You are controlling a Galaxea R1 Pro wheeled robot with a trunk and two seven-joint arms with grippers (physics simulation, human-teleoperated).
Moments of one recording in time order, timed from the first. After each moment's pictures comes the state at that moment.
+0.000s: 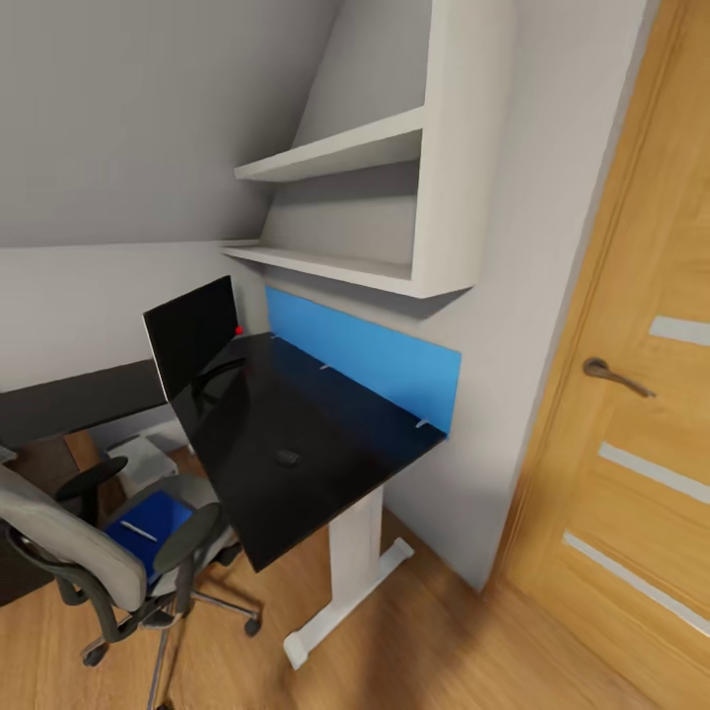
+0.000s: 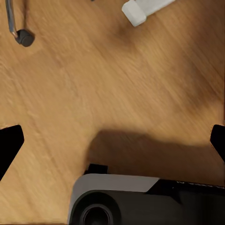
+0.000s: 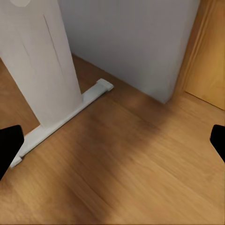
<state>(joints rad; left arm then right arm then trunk) 0.00 -0.03 0.07 -0.16 0.05 -0.53 0.01 -0.18 0.11 0.00 -0.08 -0.01 -0.94 -0.15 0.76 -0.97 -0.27</state>
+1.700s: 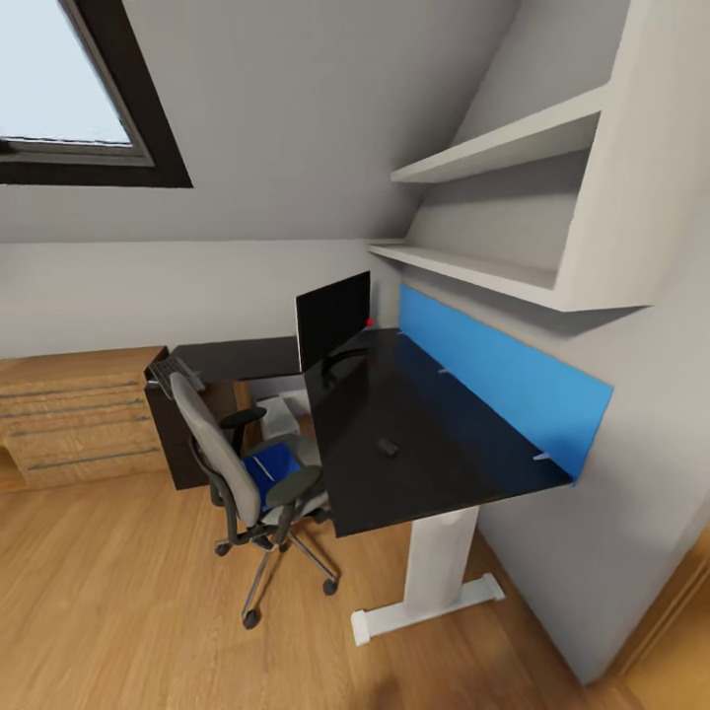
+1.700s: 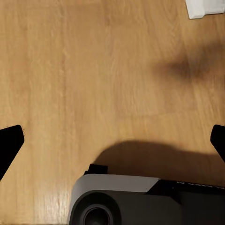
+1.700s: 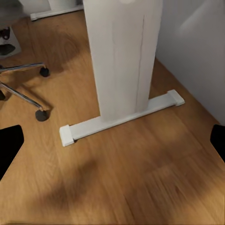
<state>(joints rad) 0.00 -0.03 0.07 -0.16 0.05 -0.53 0.01 -0.18 0.11 0.00 -0.08 -0.01 -0.94 -0.15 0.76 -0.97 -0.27</state>
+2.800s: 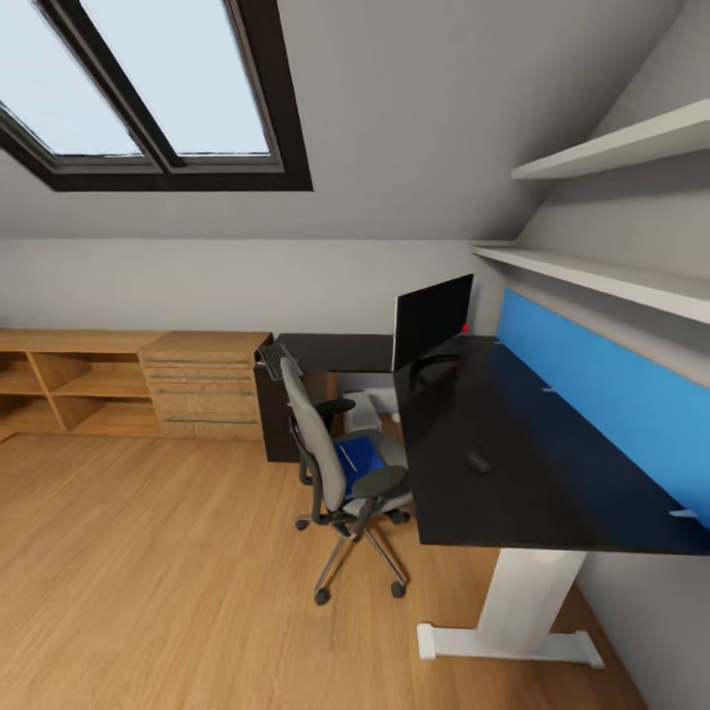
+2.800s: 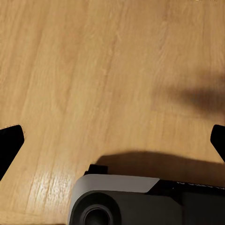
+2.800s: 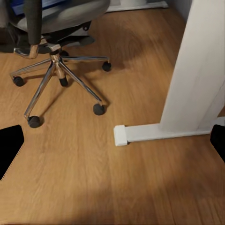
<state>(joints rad) 0.00 -0.03 0.08 -0.16 0.05 -0.53 0.01 -0.18 0.11 0.00 -0.08 -0.01 -0.94 -0.15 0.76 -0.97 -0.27</state>
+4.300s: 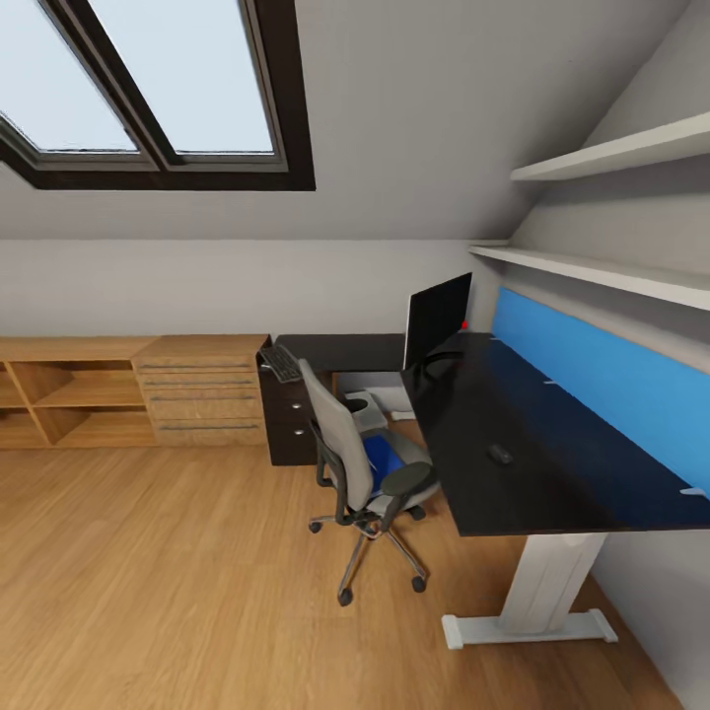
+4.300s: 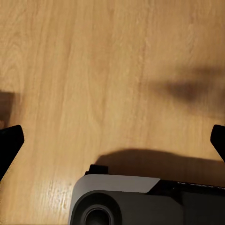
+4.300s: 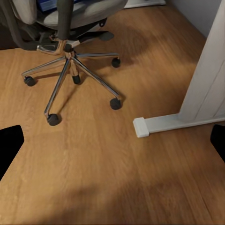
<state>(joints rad) 0.00 -0.03 0.07 -0.16 0.05 -0.53 0.01 -0.18 0.11 0.00 -0.08 -0.01 -0.94 -0.15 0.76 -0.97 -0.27</state>
